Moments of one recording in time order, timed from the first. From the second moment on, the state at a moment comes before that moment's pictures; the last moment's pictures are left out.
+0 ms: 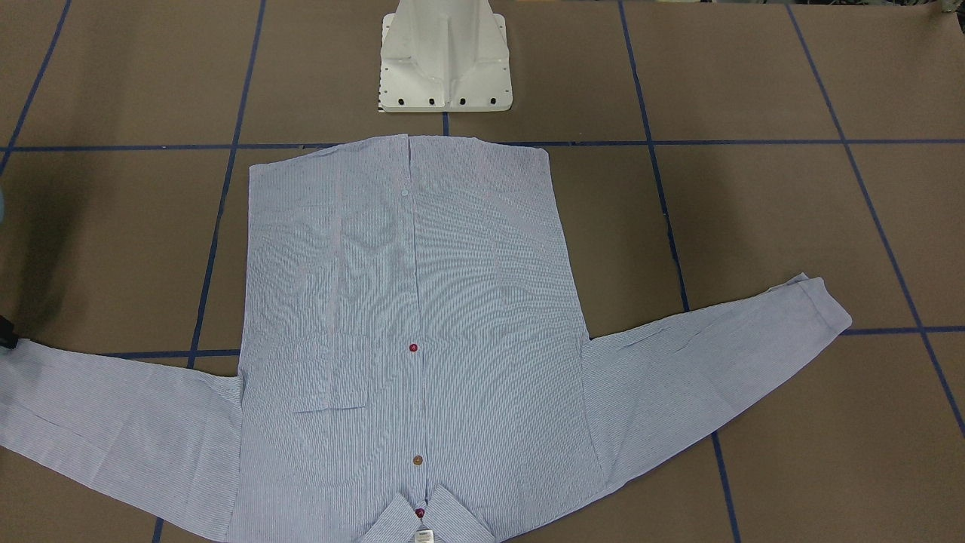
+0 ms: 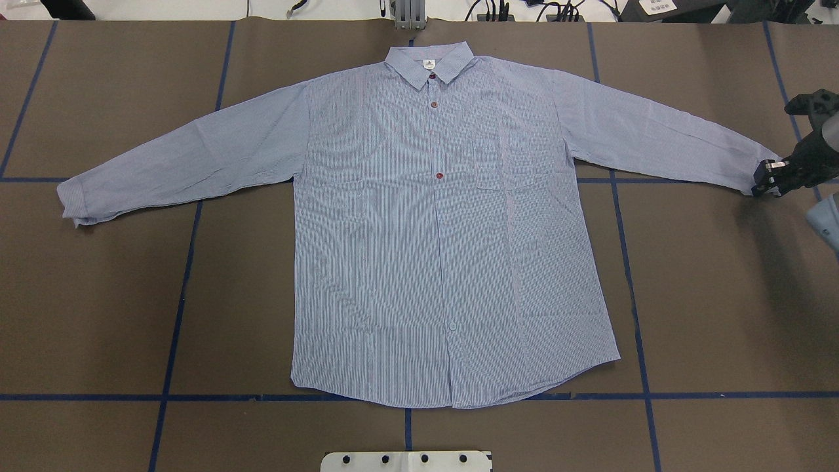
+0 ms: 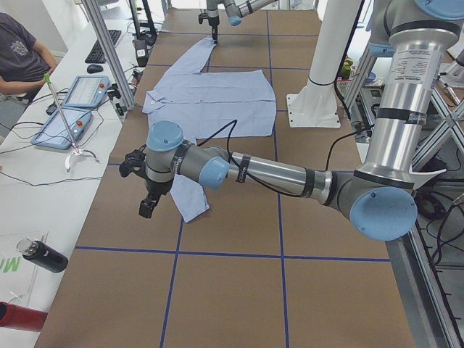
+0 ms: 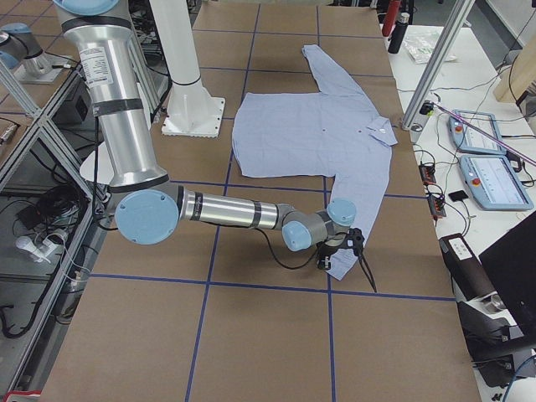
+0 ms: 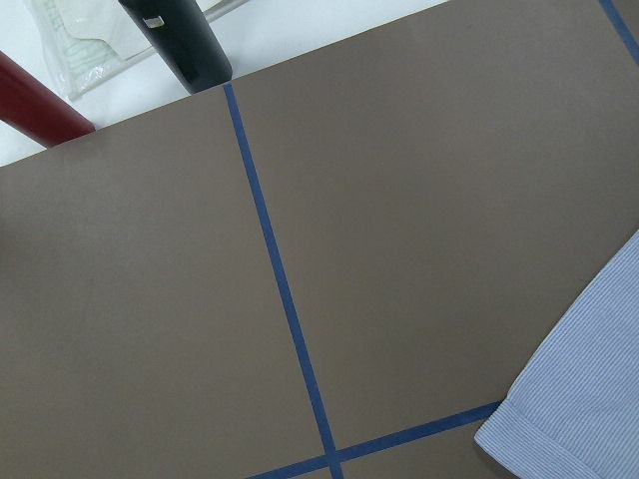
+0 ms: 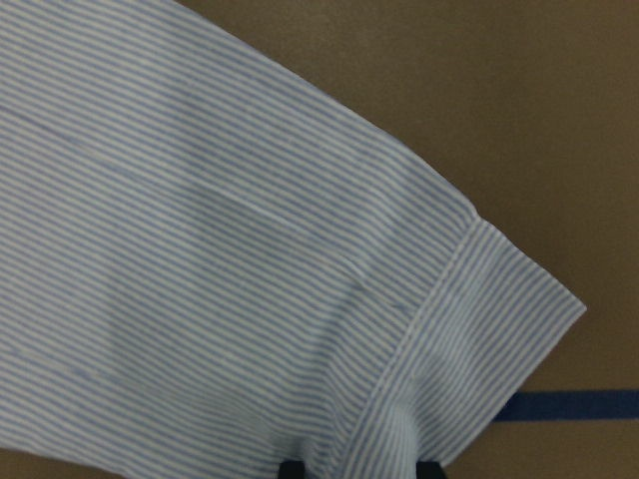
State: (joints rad) left arm -1.52 -1.74 -1.60 -1.82 -2.24 -0.02; right arm 1.19 -1.35 1.17 -1.08 2.28 0.51
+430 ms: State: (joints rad) left arm -1.52 -1.74 -1.60 -1.82 -2.24 -0.02; right arm 1.19 -1.35 1.18 -1.08 2.28 0.53
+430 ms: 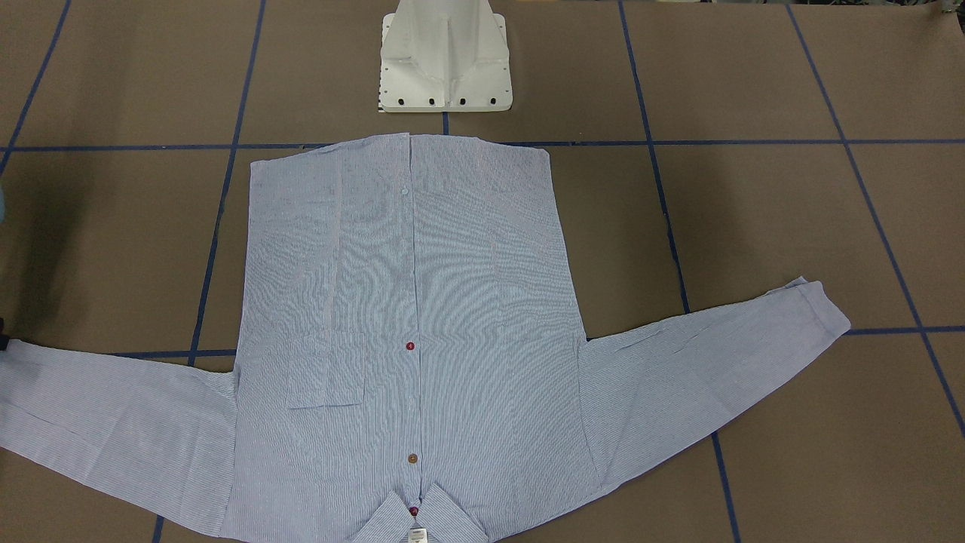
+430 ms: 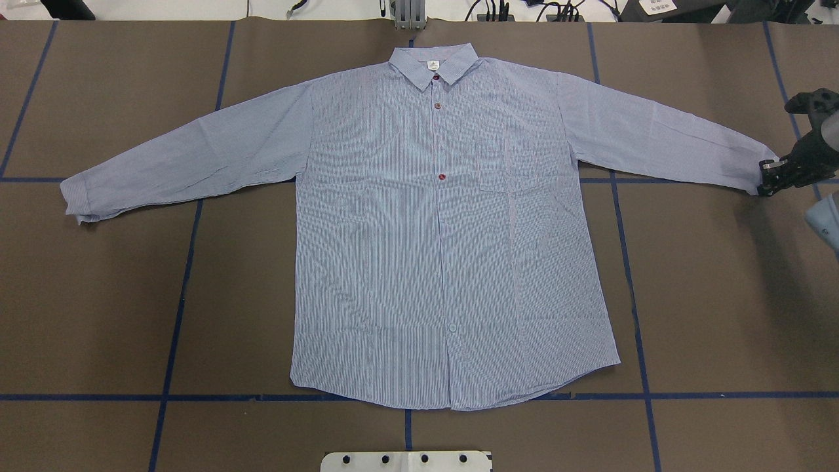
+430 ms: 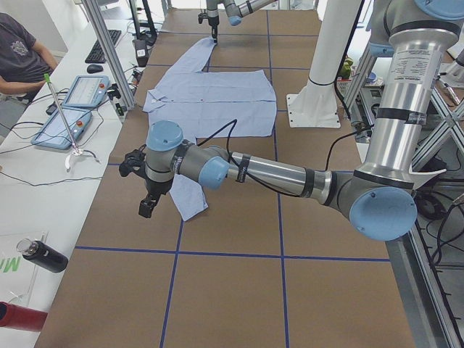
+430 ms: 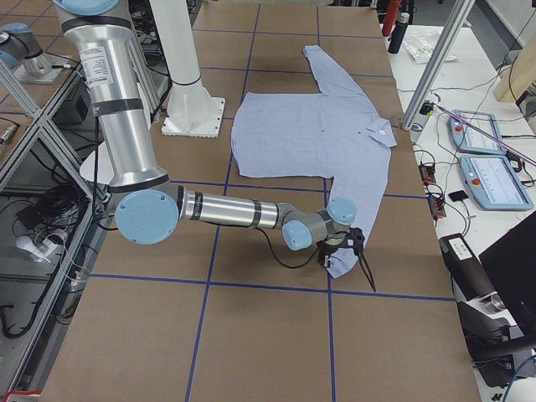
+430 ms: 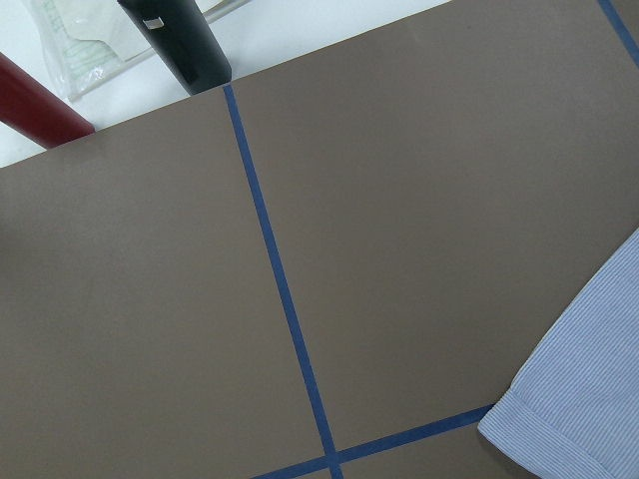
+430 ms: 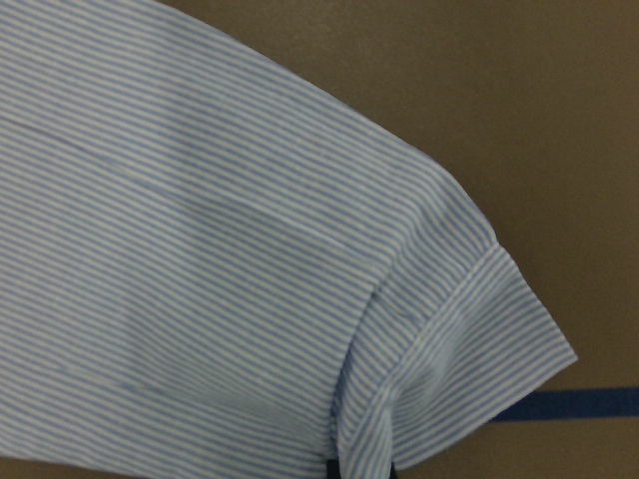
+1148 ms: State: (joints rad) left arm -1.52 -1.74 -1.60 -1.82 -2.24 -0.02; right arm 1.26 -1.35 1.46 -1.09 2.39 0.54
